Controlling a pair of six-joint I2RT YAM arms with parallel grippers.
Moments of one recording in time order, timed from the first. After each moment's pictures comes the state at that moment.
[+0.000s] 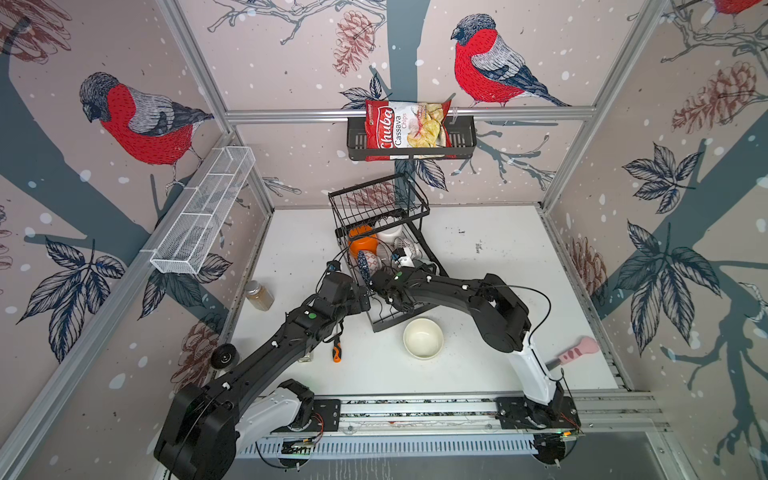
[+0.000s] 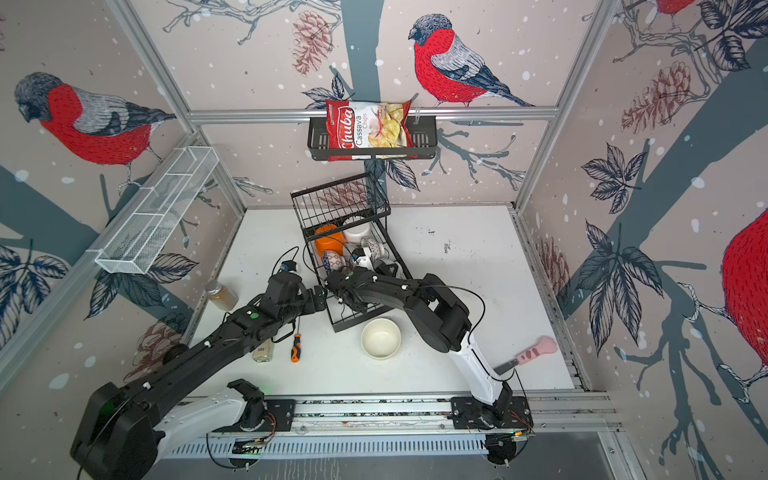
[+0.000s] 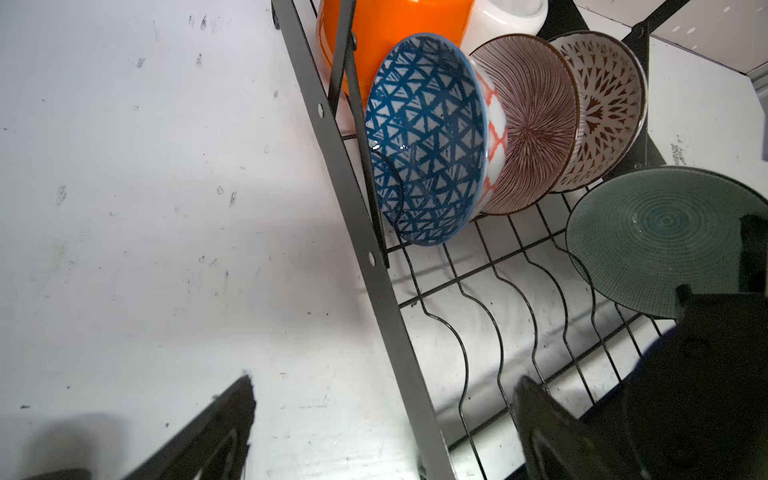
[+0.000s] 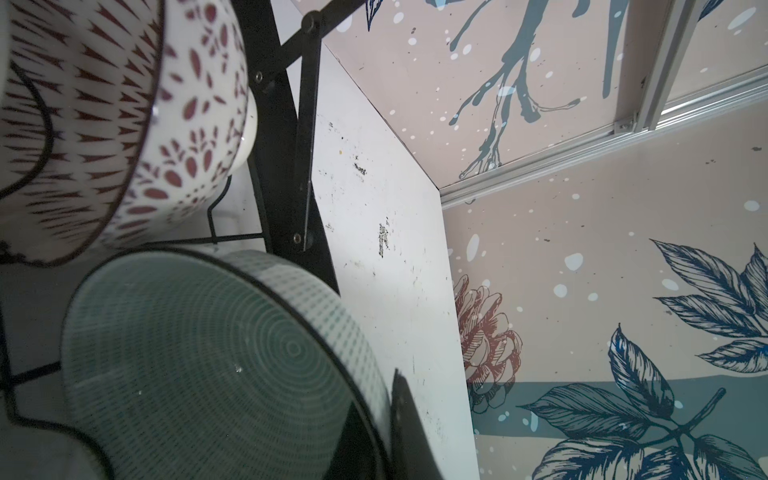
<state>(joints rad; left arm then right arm) -0.50 1.06 0.61 -0.33 -0.16 -0.57 1.03 2.22 1.68 -1.06 1.24 0.50</state>
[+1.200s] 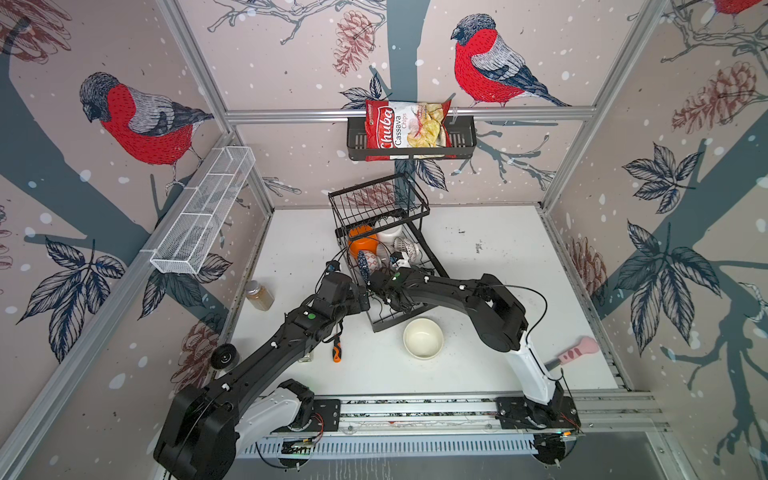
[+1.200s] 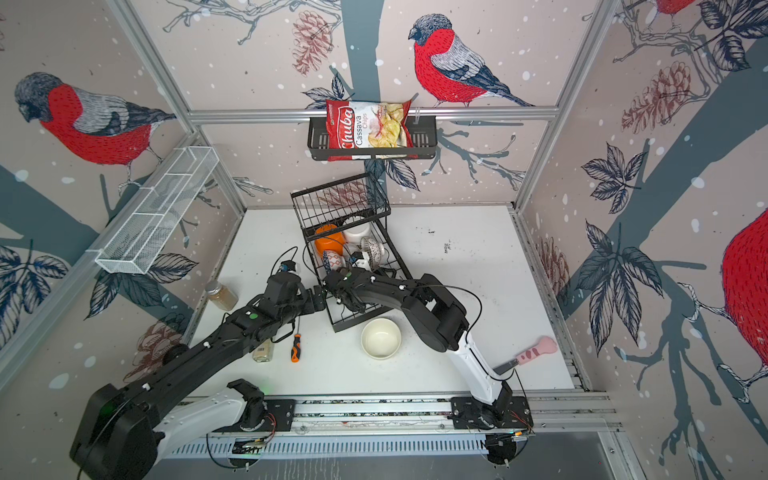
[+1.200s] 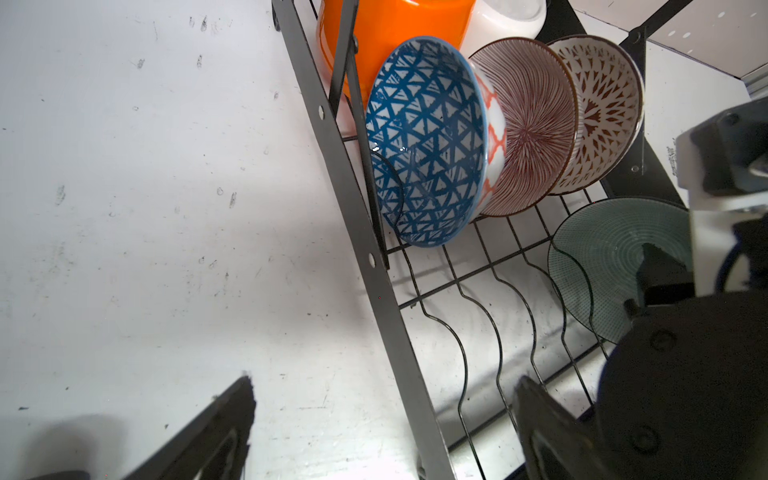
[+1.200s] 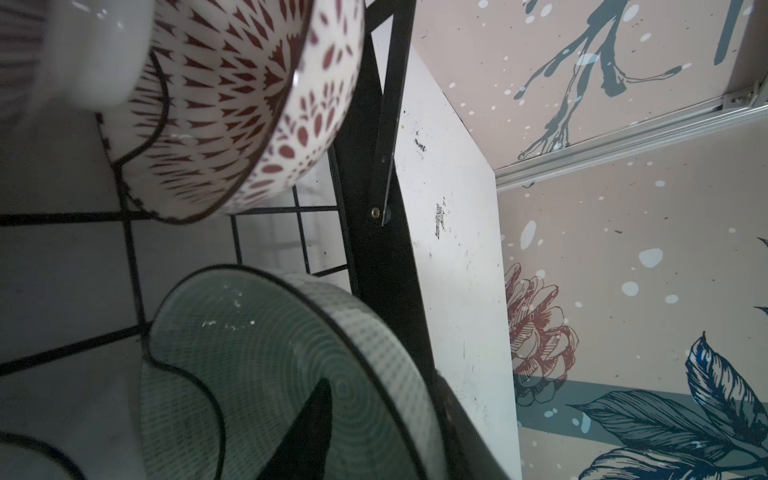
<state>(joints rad) -0.50 1.05 0.61 -0.33 -0.15 -0.57 1.04 2.24 1.70 -1.03 1.08 0.49</state>
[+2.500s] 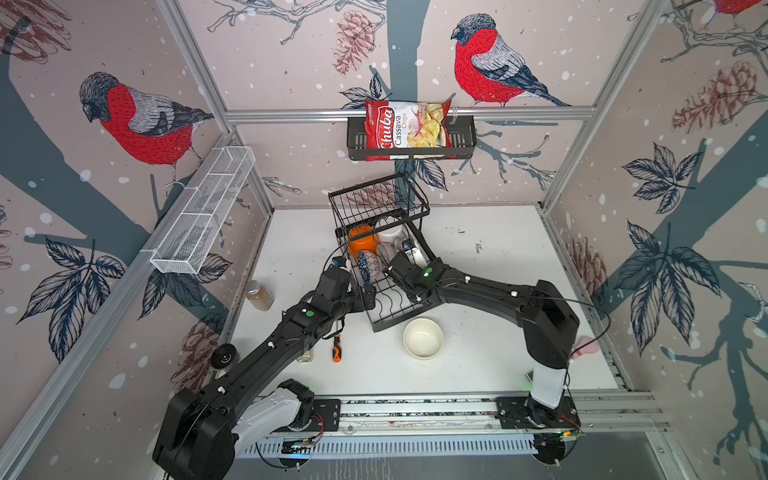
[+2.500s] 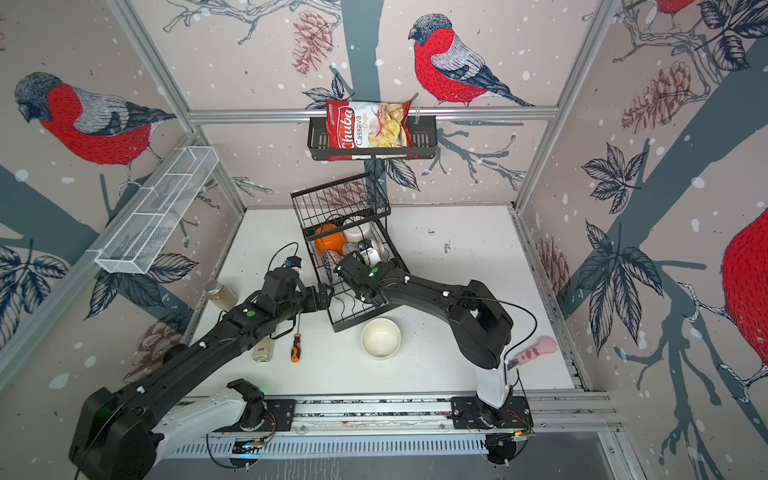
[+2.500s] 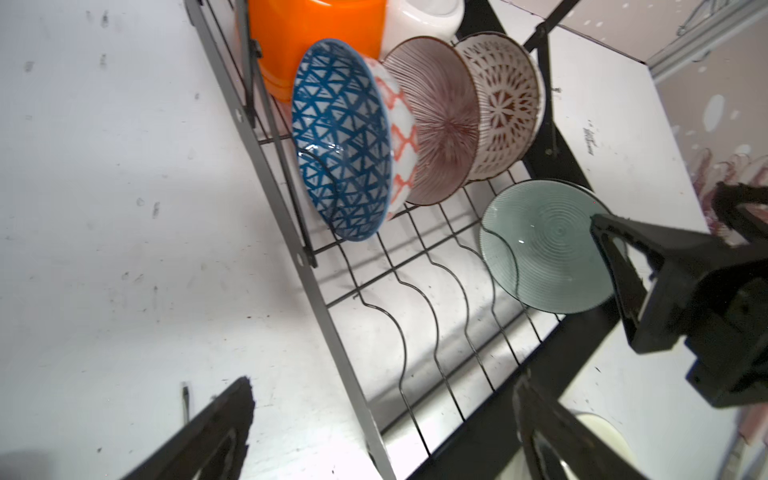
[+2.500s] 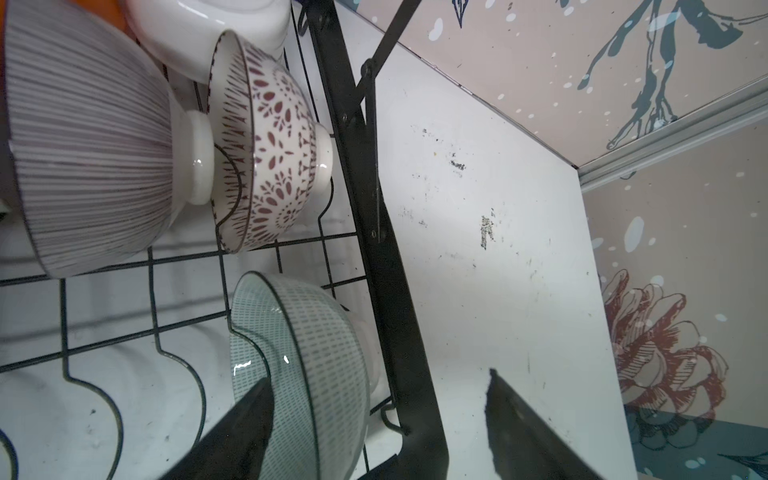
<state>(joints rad) -0.51 1.03 0.66 -0.34 0.01 -0.54 1.00 1.85 1.44 -0.72 0.83 0.39</state>
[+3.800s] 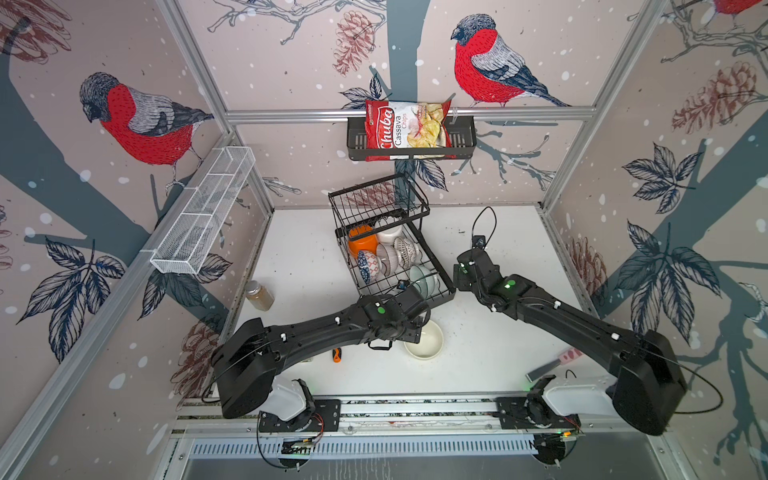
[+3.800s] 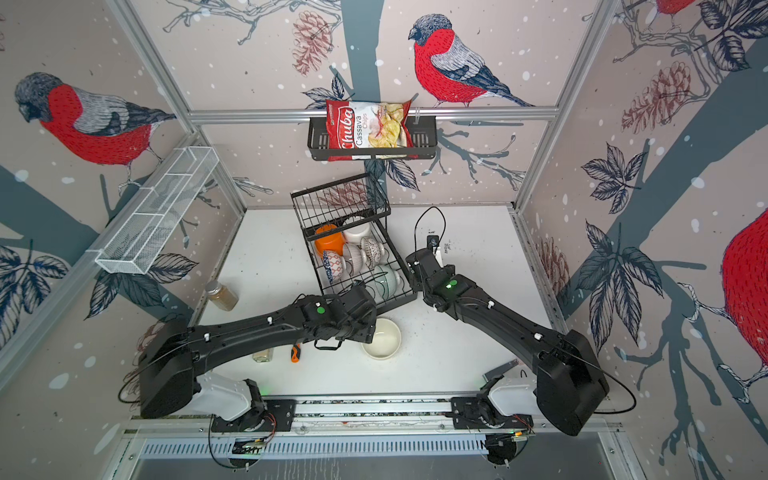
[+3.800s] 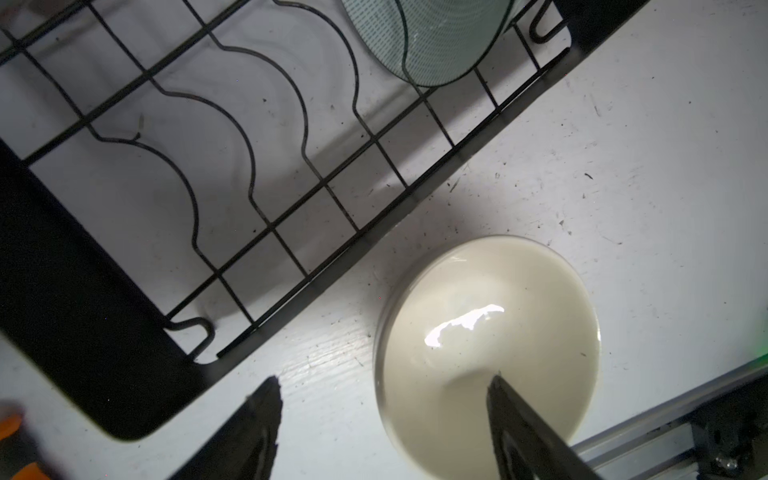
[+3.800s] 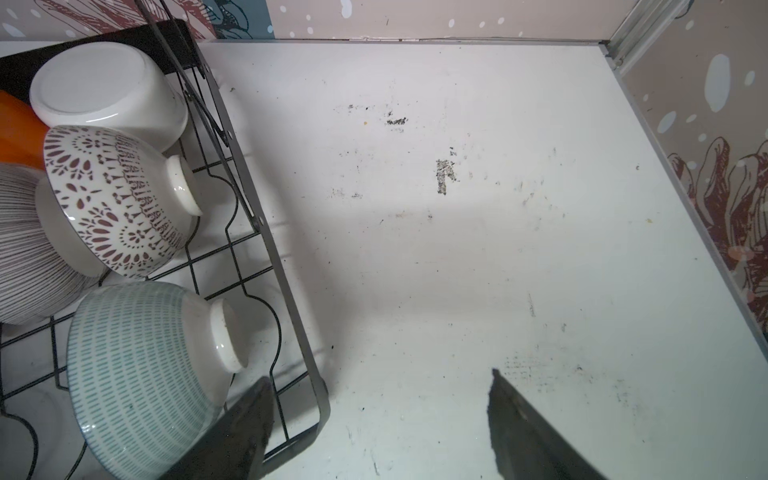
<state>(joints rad) -1.04 1.48 1.02 -0.70 -0.15 -0.76 0.71 1.32 0.93 -0.45 0.52 0.44</state>
